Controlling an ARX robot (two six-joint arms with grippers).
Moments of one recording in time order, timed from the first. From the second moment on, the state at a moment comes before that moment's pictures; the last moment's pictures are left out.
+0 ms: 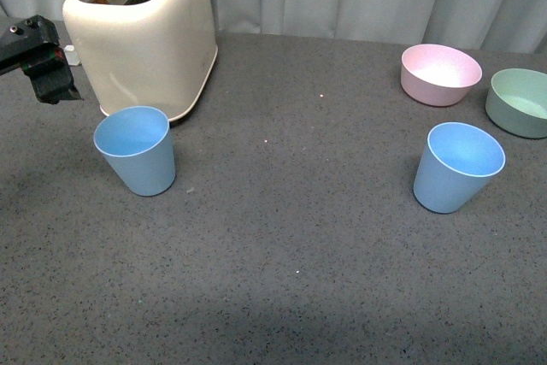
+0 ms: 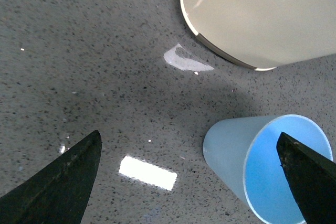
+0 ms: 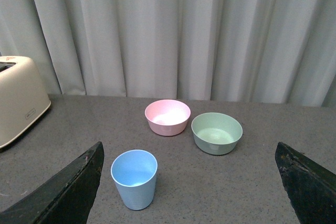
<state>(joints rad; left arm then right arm) 0.02 1.80 0.86 0.08 0.05 -0.37 0.00 0.00 0.00 0.00 0.00 0.00</state>
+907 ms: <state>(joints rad) -0.06 1.93 1.00 -0.12 0.06 -0.35 0.00 0.00 0.00 0.00 0.00 0.00</state>
